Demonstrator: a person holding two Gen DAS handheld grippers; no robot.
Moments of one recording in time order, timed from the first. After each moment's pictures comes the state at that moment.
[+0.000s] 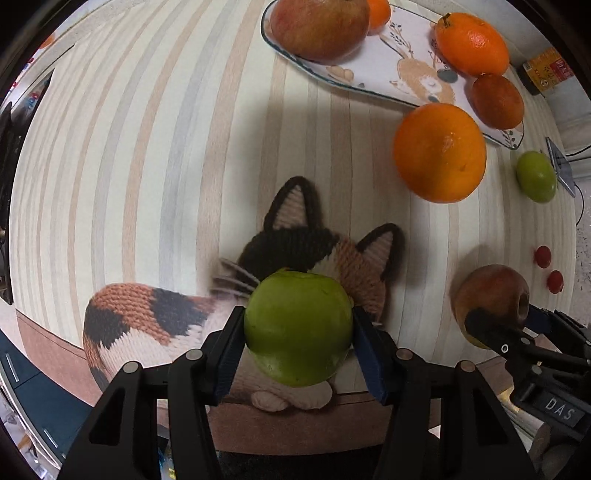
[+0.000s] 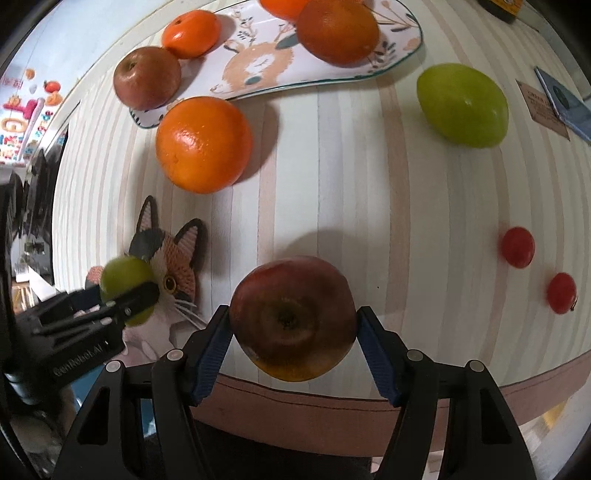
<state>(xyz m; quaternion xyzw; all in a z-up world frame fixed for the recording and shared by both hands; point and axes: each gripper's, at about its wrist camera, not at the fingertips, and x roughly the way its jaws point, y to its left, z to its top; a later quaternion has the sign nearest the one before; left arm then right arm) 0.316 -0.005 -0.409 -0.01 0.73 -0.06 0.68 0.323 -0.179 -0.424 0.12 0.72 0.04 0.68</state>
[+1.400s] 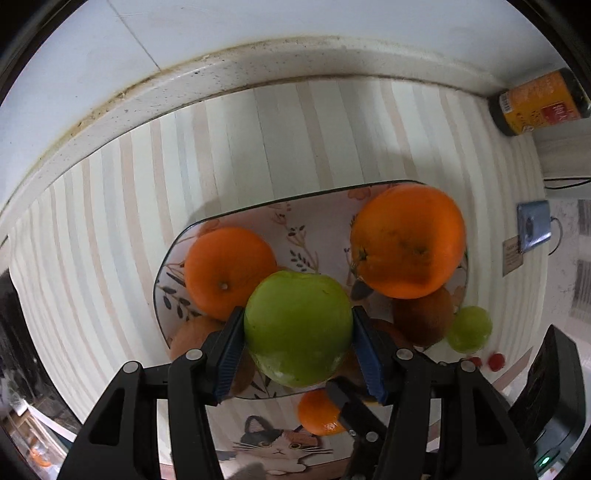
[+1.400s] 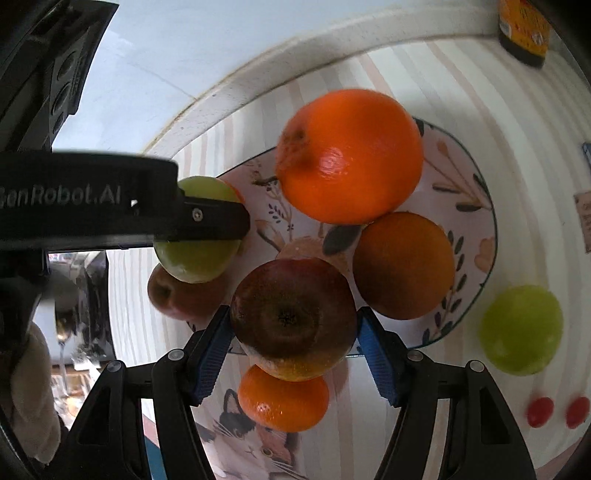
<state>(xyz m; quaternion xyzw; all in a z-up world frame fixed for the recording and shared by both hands) 0.545 -0.100 -0.355 0.09 0.75 -0.14 0.64 0.448 -0.208 -0.401 0.27 0.63 0.04 0.72</state>
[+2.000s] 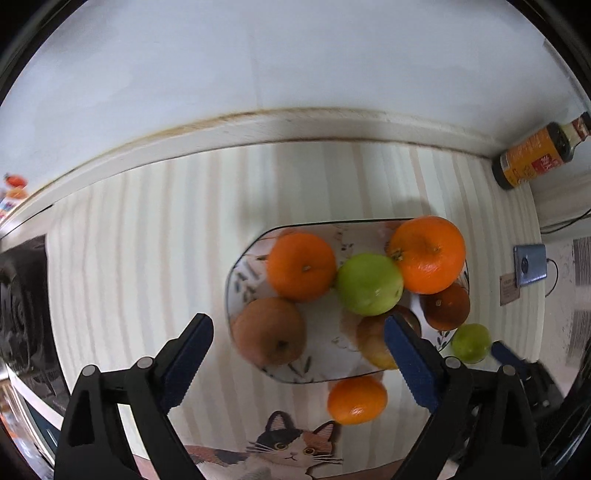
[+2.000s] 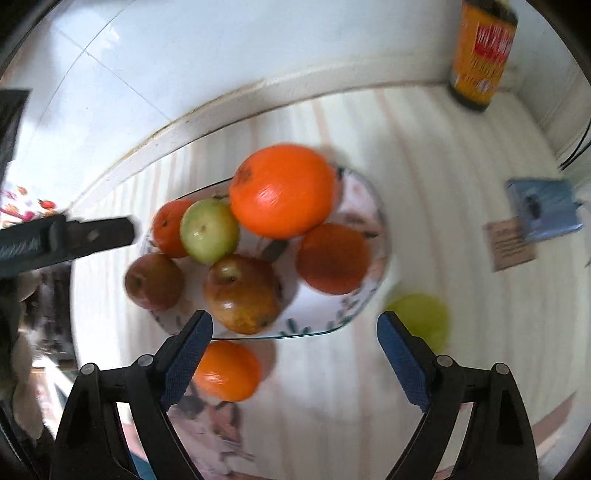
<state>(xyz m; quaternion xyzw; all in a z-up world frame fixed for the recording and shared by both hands) 0.517 -0.038 -0.292 0.04 0.67 -0.09 0.74 0.428 -0.231 -0.332 0.14 0.62 -0.04 0.77</state>
